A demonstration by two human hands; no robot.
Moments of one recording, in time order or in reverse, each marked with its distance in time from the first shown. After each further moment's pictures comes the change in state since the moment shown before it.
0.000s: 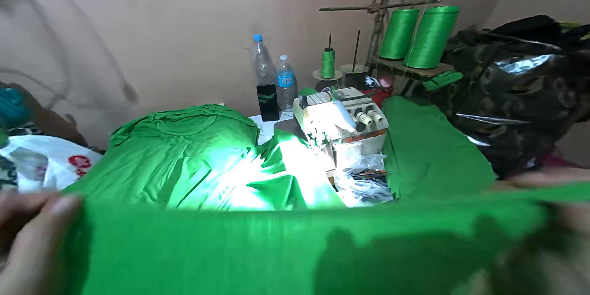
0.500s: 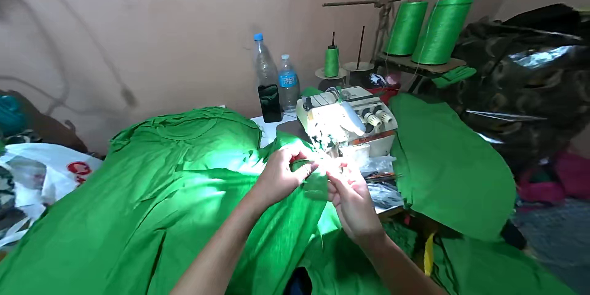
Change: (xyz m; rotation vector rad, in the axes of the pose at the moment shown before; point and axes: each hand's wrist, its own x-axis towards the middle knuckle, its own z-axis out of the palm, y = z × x) left_hand 0.054 0.062 0.235 -0.289 -0.791 -0.190; right_hand -0.037 0.070 0.149 0.559 -0.034 0.815
